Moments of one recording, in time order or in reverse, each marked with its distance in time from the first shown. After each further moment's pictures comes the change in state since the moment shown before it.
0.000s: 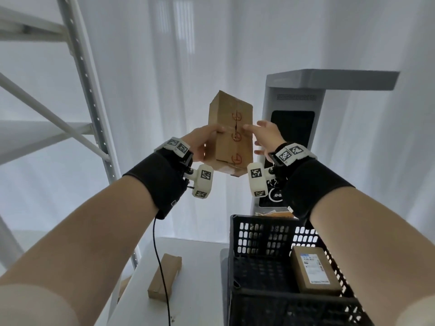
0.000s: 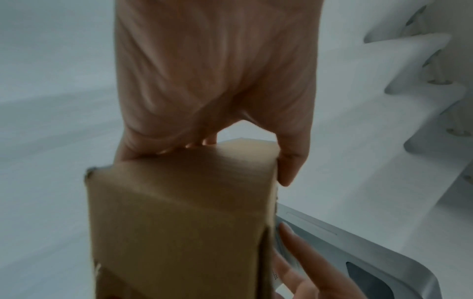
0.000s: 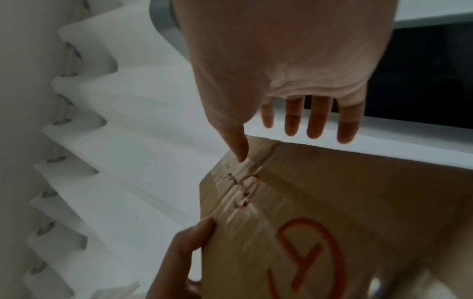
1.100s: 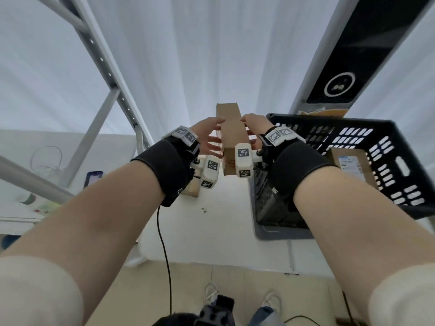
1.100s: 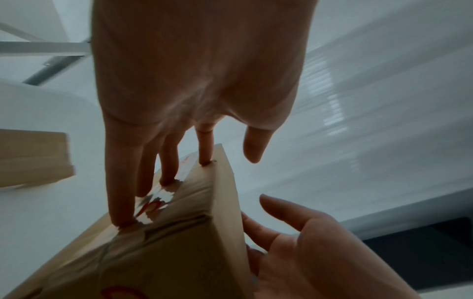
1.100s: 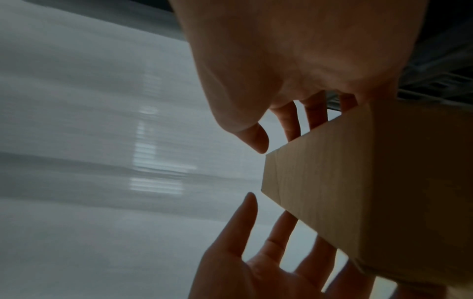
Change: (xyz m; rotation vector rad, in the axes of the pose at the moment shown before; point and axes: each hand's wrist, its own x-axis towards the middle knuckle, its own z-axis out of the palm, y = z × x) left_hand 0.056 -0.269 -0.109 -0.127 -0.031 -0.626; right_hand 0.018 0.242 0.192 -0.170 -0.226 0.573
